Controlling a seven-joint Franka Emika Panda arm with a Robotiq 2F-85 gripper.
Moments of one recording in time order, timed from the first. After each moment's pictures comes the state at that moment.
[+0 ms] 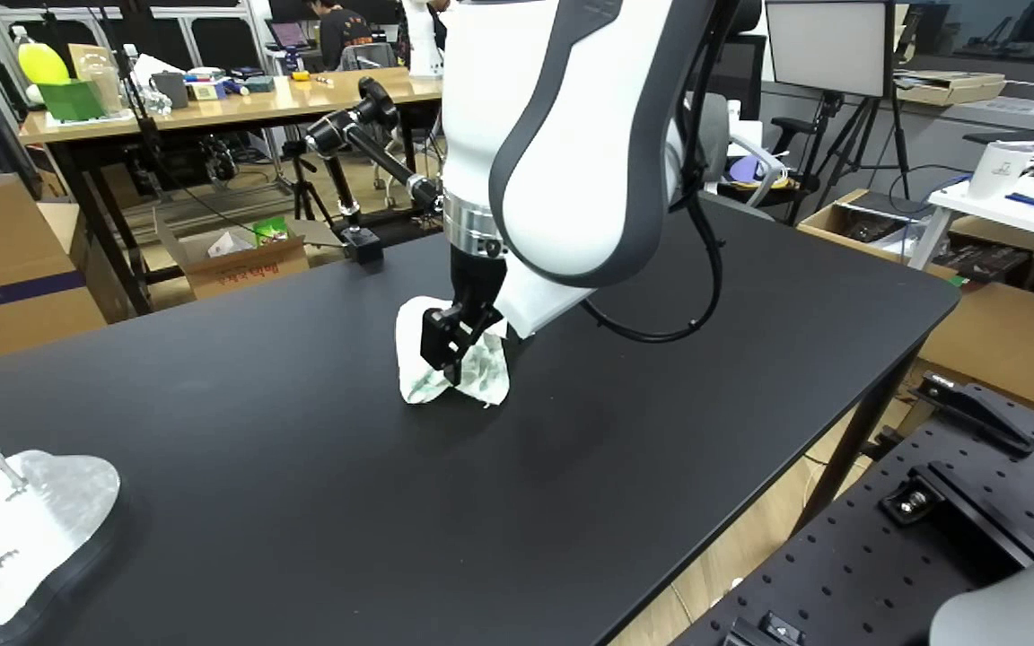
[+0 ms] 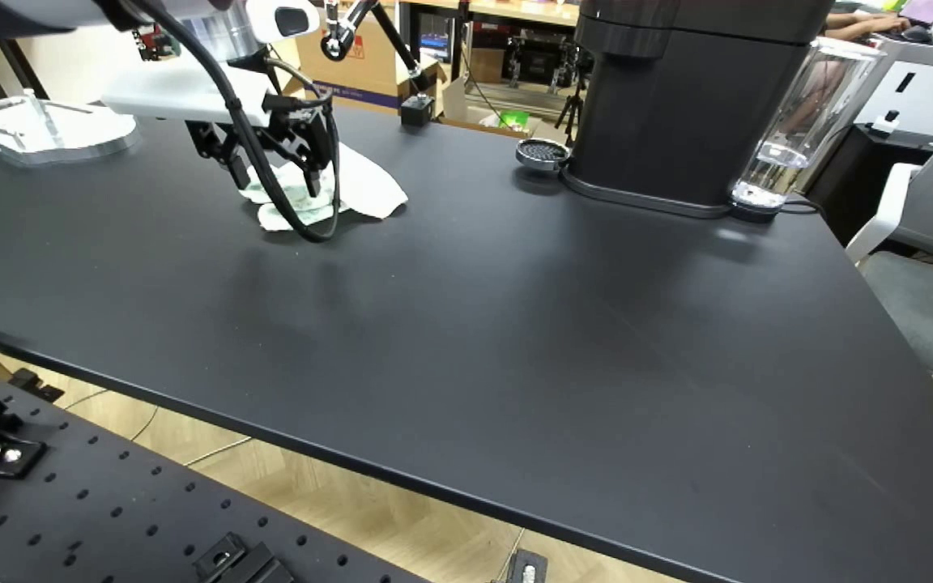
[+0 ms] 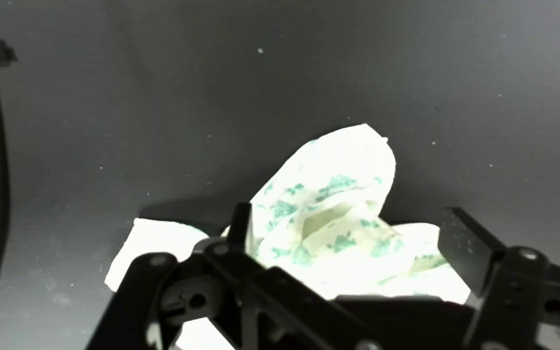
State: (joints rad) arm 0.21 0.32 0.00 -2.56 -0.41 3.09 0.37
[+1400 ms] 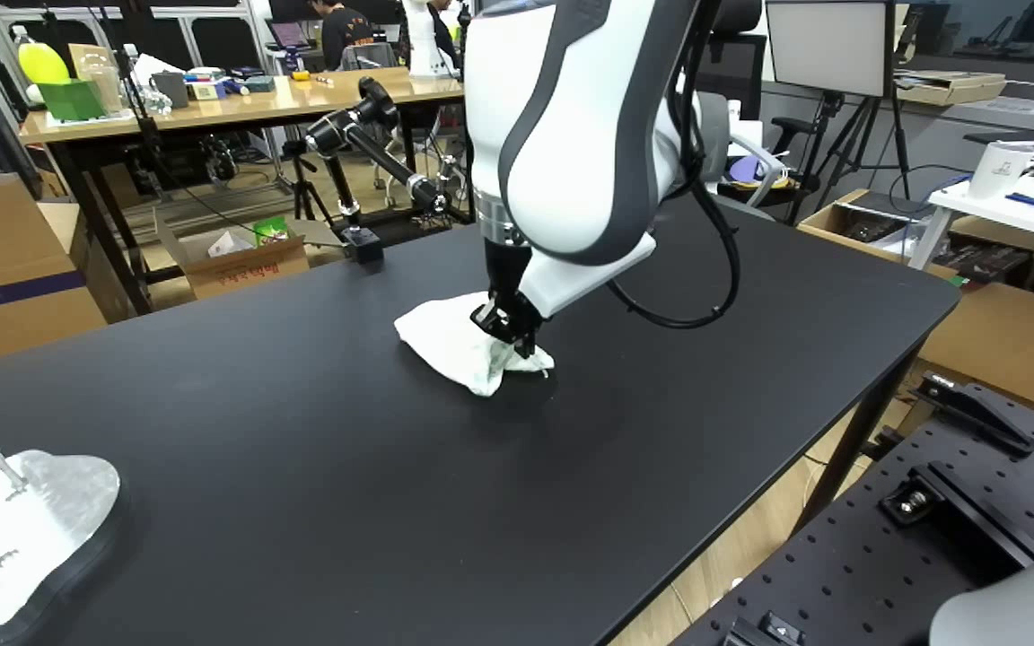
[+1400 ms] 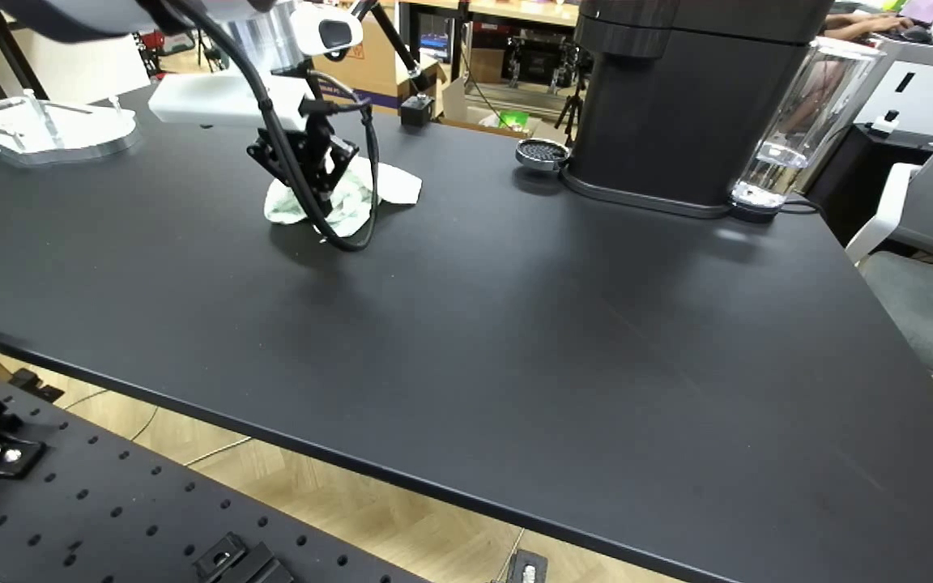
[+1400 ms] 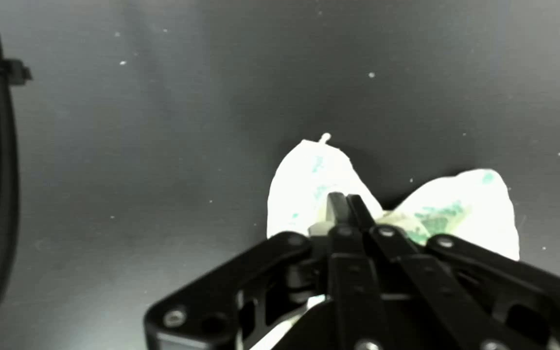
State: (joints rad) arm 0.27 0.33 -0.12 -2.53 -0.37 2.97 0.37
